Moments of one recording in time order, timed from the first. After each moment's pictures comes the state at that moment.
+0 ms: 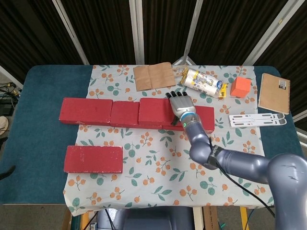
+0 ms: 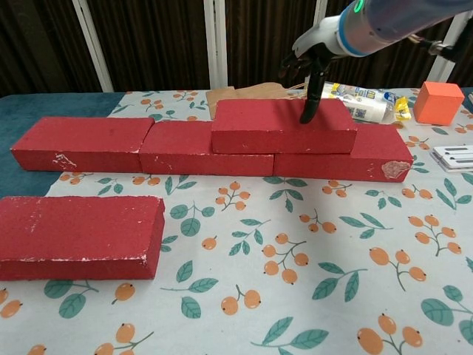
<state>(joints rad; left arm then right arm) -0.02 -1.15 -0.10 -1.62 1.40 1.59 0.28 1.41 -1.32 0.15 -1.50 0.10 0.74 -0.76</state>
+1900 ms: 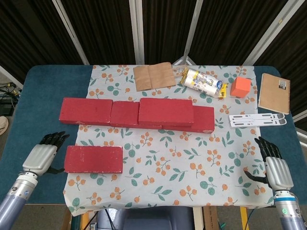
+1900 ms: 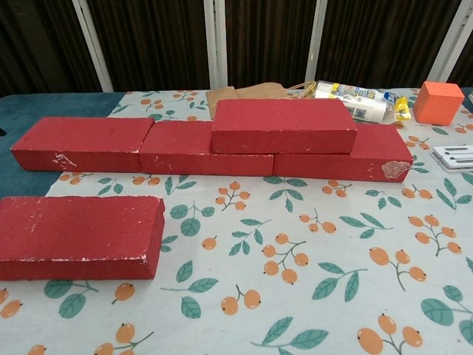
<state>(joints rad) -0.33 -1.03 -0.09 -1.98 1.16 1.05 0.42 0.22 -1.16 -0.08 -1.64 -1.33 1.46 0.14</state>
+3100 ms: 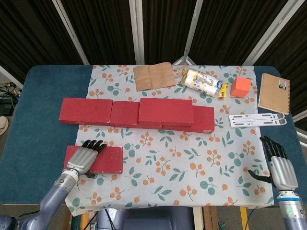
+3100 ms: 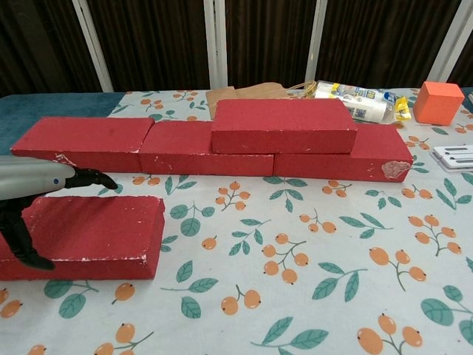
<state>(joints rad) -0.66 -1.30 0.00 -2.01 0.78 1.08 0.79 0.15 -1.14 0.01 -1.64 -1.35 1.41 0.18</state>
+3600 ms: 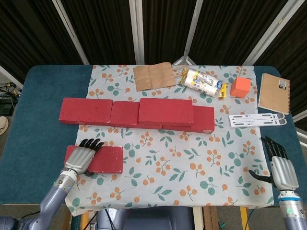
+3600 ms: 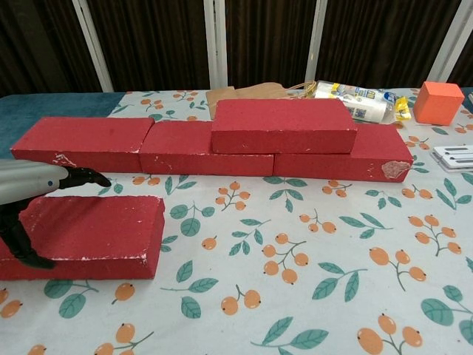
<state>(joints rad) -0.63 -1.34 0.03 -1.94 0.85 1.14 0.73 0.14 -1.14 0.04 -1.65 -1.34 1.38 0.16</state>
